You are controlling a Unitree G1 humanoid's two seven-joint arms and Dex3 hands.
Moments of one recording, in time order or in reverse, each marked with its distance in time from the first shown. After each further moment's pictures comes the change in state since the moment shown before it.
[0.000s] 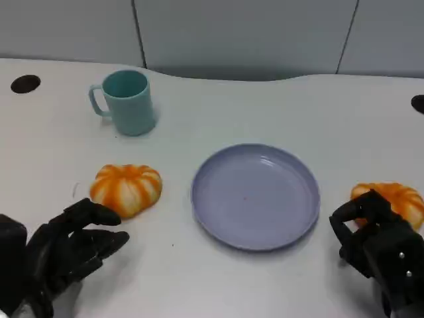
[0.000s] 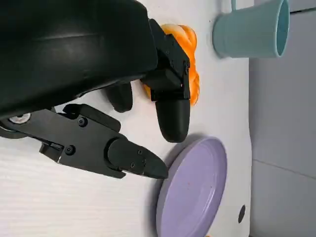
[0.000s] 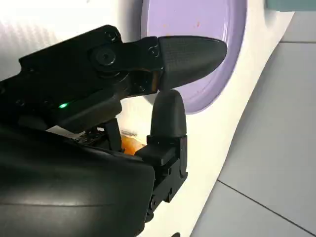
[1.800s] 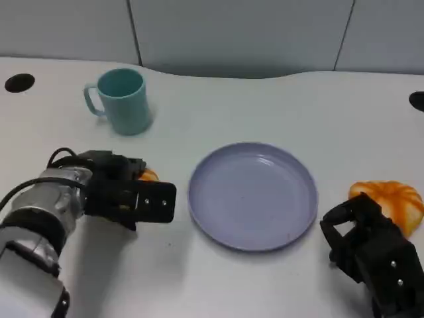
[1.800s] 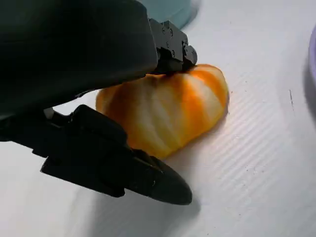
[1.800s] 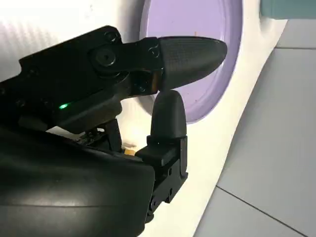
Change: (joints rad) left arm -0.758 0.069 -0.667 0.769 1.050 -0.140 0.317; right arm 0.016 0.023 0.030 0.009 0.000 -0.042 -0.022
